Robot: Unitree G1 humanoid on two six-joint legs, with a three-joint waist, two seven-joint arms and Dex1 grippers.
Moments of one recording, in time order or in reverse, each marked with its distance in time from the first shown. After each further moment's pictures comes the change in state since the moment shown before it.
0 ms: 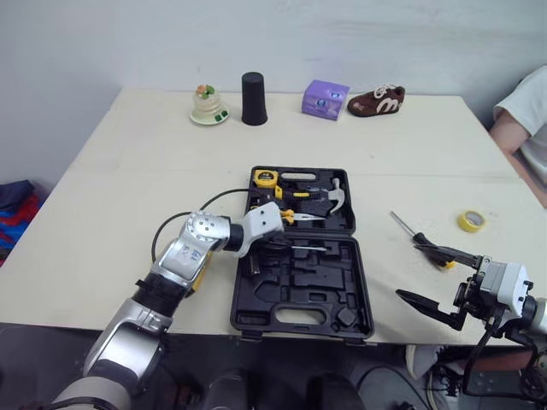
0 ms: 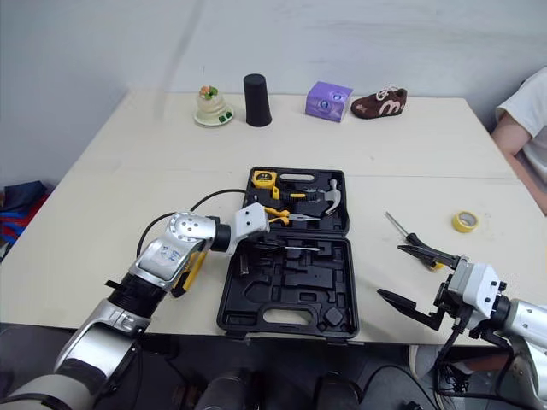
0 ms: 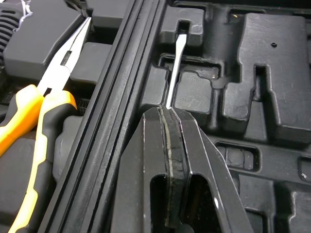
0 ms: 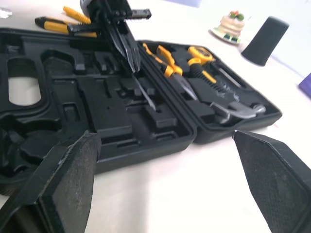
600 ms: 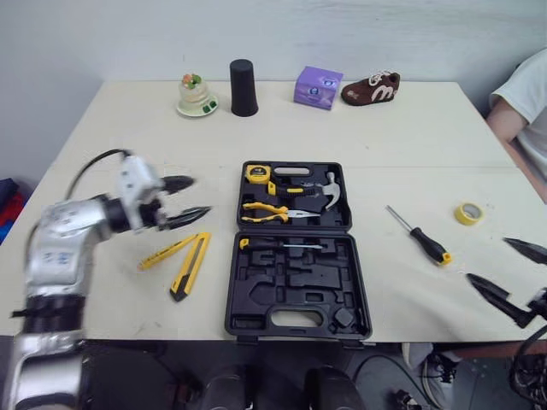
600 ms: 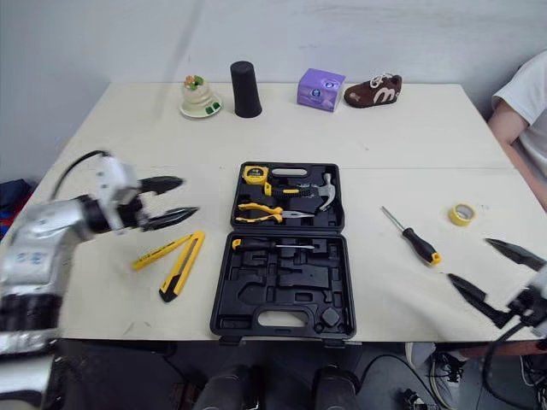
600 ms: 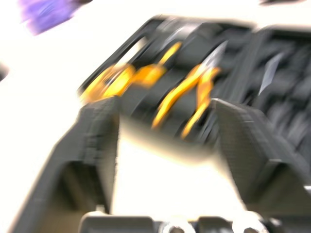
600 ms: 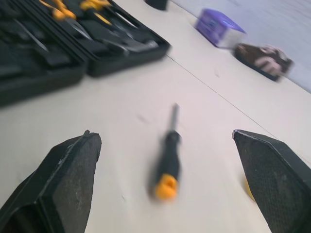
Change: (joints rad) left arm 0.271 0.367 0.619 -0.093 -0.293 -0.121 -0.062; right arm 0.112 -0.029 -0.355 0.246 -0.009 -0.050 -0.087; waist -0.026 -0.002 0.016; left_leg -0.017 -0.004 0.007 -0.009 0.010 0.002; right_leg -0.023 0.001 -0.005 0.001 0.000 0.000
